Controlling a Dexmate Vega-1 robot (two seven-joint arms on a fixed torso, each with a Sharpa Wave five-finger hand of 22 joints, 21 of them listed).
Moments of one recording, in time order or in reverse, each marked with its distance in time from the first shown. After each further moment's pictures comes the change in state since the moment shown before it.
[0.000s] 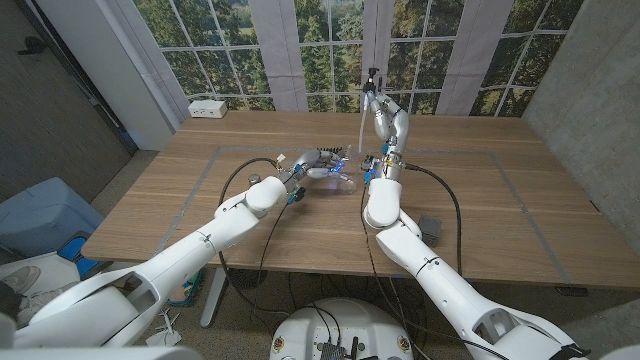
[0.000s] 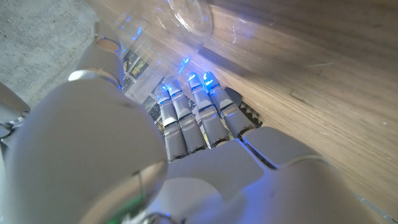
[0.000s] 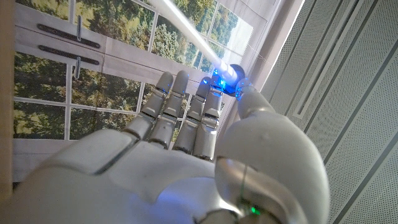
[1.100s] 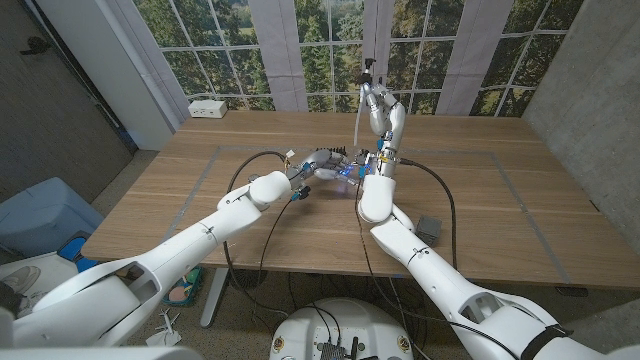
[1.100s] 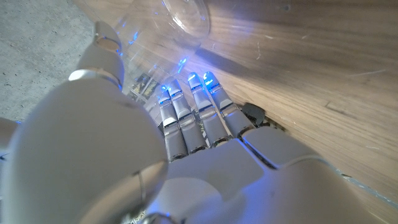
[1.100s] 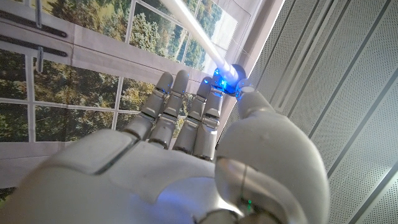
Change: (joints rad) left arm -0.041 0.014 0.032 -0.012 0.012 -0.003 -0.111; left_hand 0.004 -0.004 -0.003 0.000 0.004 0.004 -0.004 -0.006 0.000 0.003 -0.003 -0.006 0.000 0.000 0.000 0.000 0.000 0.001 0.000 0.008 -0.006; right arm 0.076 0.054 0.003 0.163 -0.117 0.144 -0.085; right_hand 0.000 0.000 -0.003 -0.003 -0.003 0.003 -0.011 -0.004 0.000 0.011 -0.011 0.000 0.002 0.007 0.000 -0.003 0.003 -0.005 -0.002 0.011 0.000
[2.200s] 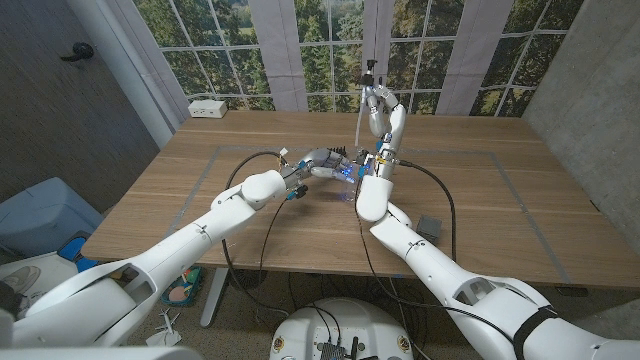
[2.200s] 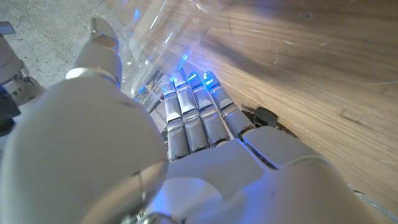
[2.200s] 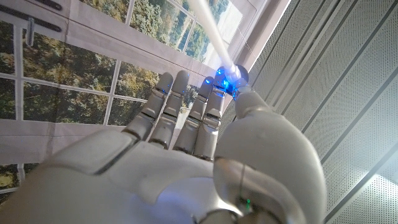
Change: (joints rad) left arm 0.010 0.006 -0.041 0.011 -0.104 -0.080 -0.075; left_hand 0.001 -0.001 -0.003 0.003 0.000 0.101 0.099 -0.010 -0.002 0.106 0.105 0.005 0.000 0.000 0.000 0.000 -0.003 0.000 0.000 0.010 0.000; right arm 0.080 0.005 -0.031 0.149 -0.115 0.037 -0.179; right_hand 0.016 0.016 -0.003 -0.003 -0.001 0.018 -0.018 0.004 0.000 0.012 -0.005 0.000 0.000 0.000 0.000 -0.006 0.005 0.004 -0.011 0.011 0.000
